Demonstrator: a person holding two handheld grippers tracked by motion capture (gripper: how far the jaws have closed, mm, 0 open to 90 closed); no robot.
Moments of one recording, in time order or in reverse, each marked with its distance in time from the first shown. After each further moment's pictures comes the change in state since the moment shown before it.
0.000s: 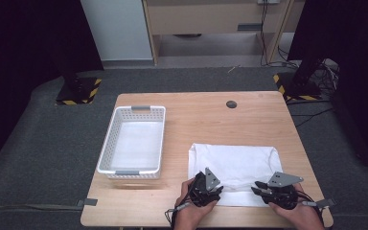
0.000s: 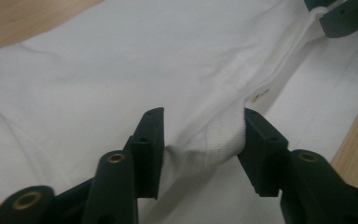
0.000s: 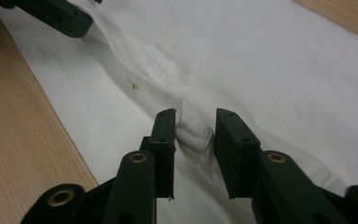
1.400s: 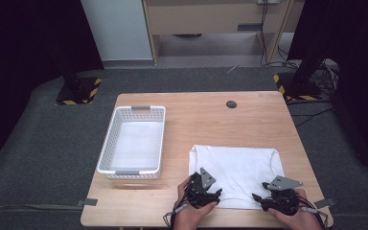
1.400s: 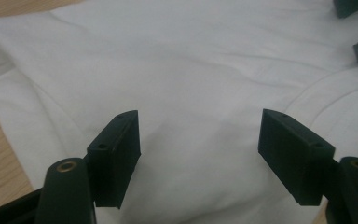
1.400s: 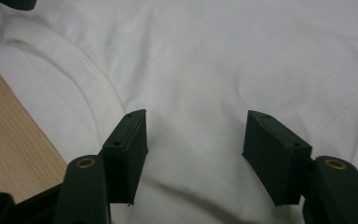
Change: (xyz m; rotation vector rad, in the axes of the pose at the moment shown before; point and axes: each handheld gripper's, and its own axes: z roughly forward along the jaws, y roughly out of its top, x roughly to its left) left arm 0.006 -0.007 -0.006 0.028 0.050 -0.105; right arm 0.007 -0.014 0.000 0.068 -0.087 0.076
